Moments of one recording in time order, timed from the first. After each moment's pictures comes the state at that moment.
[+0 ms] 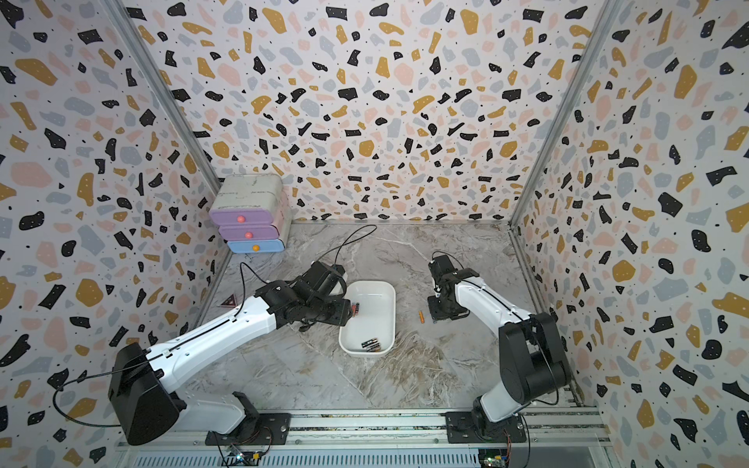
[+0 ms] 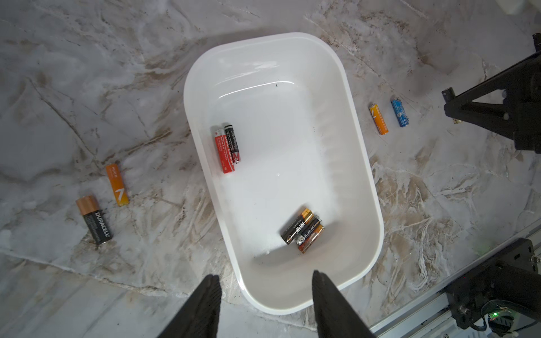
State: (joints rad) left arm -0.75 1.38 1.14 -0.79 0.02 -0.47; right arm 0.35 1.58 1.06 -0.85 0.07 0.12
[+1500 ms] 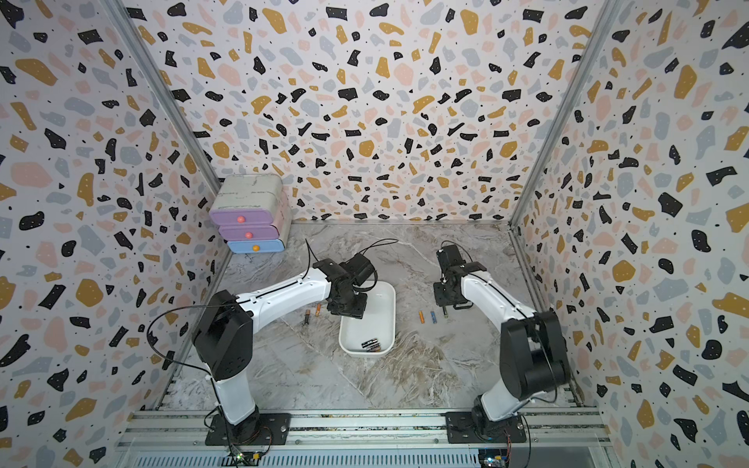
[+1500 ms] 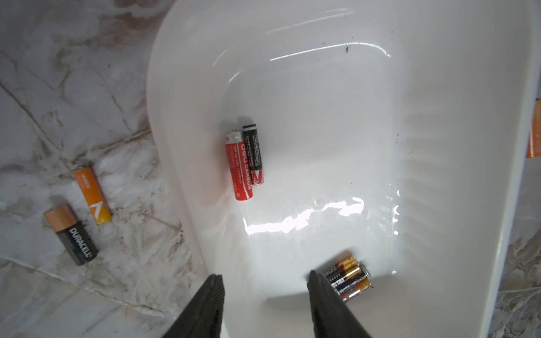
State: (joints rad) left arm -0.75 1.86 1.47 -0.99 -0.05 -0.53; right arm 0.29 1.51 1.11 -0.76 0.12 0.14
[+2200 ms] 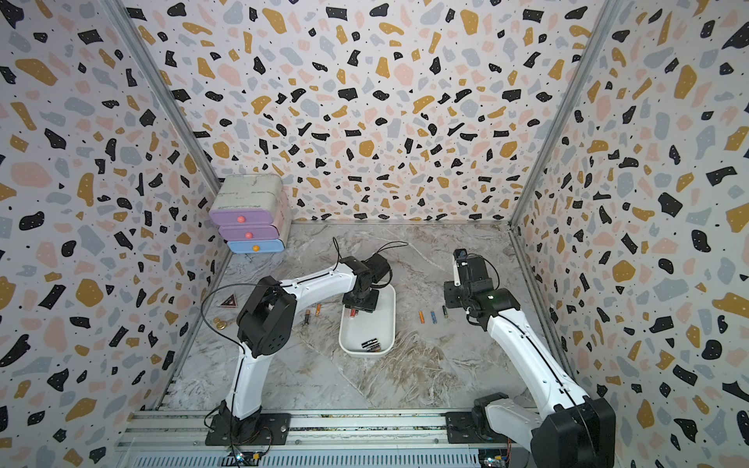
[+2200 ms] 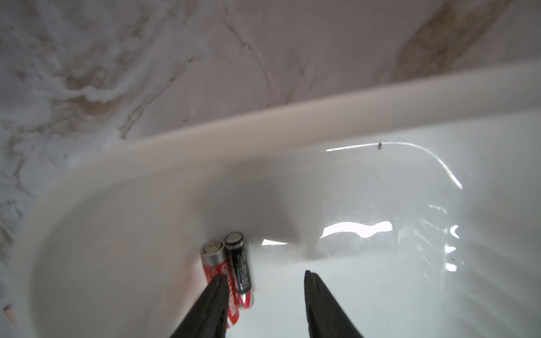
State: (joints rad) left arm -0.75 2.16 1.68 -0.97 -0.15 -0.53; right arm 0.29 1.11 0.94 -0.65 0.11 0.09
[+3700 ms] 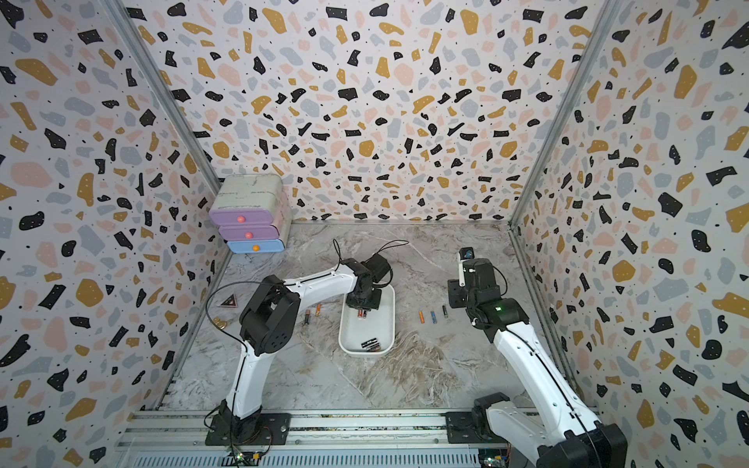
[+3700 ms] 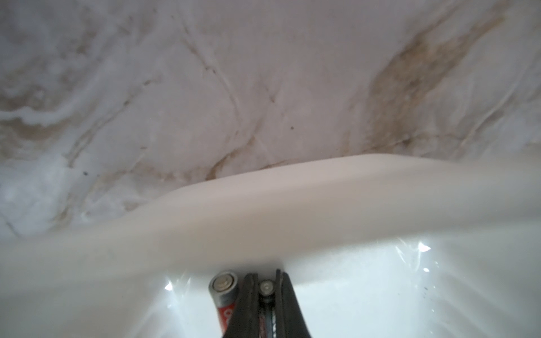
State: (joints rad) left arm -0.74 2.17 1.66 -0.89 -0.07 -0.54; right arm 0.29 1.02 0.91 -0.60 0.16 0.08
